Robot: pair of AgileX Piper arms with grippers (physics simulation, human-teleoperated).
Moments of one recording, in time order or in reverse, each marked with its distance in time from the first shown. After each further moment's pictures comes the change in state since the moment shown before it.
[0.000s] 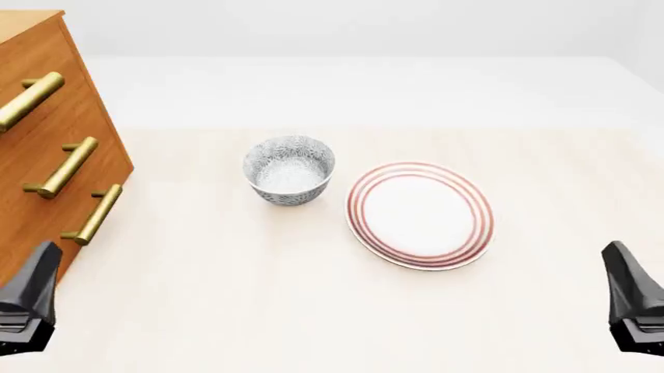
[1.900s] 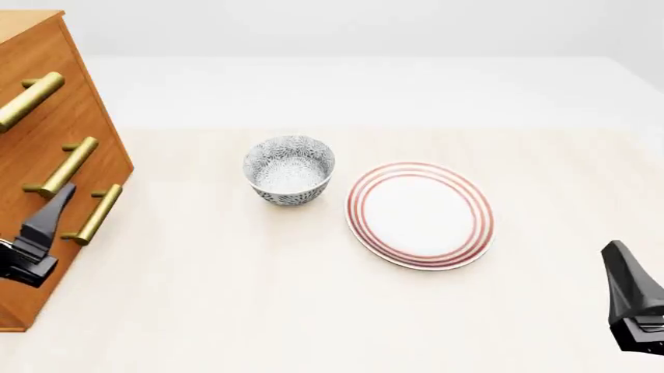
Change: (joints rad) left arm -0.071 0.439 -0.346 0.061 0.682; right arm 0.001 0.003 -0.004 0.002 -0.001
